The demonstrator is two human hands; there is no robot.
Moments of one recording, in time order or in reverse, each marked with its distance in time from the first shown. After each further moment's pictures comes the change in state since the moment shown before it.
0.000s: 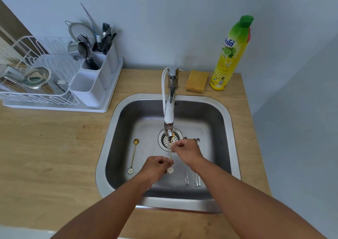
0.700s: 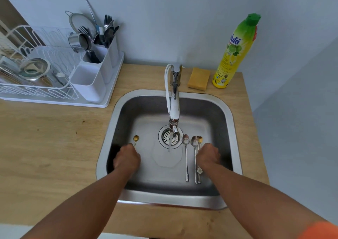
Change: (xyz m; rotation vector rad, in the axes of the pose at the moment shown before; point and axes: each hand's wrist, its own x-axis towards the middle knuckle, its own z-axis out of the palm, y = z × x) left_hand 0.028 -0.016 -0.076 0.844 0.448 -0.016; right_hand 0.015 0.050 -0.029 -0.671 0.361 0.247
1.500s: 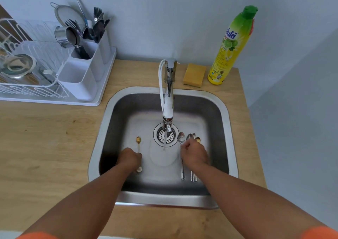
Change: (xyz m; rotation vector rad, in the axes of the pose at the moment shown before) left_hand 0.012 0.013 0.021 -0.409 -0.226 -0.215; right_hand -0.018 -0.015 0.007 0.138 -0.004 -0.223
